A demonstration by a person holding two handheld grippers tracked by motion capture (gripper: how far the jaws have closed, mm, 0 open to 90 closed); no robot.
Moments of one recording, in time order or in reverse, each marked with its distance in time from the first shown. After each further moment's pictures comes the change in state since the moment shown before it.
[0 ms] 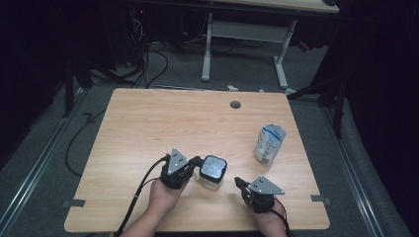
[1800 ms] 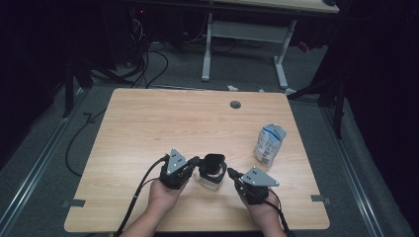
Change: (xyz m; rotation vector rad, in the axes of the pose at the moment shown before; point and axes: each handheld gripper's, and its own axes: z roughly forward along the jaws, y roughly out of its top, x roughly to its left) left arm 0.003 -0.004 0.000 0.004 0.008 -0.004; right arm 0.009 0.041 0.005 -0.057 0.024 -0.048
